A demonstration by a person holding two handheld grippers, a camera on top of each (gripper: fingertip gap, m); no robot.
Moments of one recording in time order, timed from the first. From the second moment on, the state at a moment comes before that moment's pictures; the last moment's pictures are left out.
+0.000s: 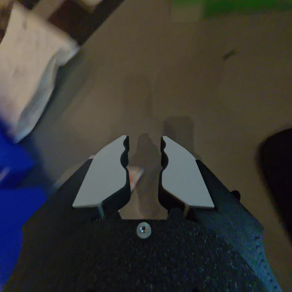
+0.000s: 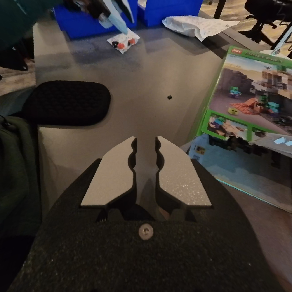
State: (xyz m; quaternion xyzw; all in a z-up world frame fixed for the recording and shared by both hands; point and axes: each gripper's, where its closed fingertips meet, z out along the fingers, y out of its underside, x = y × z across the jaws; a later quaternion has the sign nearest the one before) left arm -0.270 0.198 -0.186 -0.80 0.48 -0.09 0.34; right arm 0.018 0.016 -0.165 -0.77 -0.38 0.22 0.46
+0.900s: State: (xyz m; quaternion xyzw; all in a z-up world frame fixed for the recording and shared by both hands) left arm -0.081 0.170 -0.258 -0.68 0.68 -0.21 0.19; right arm 0.046 0.003 -0.175 -0.78 -0.34 0.23 0.47
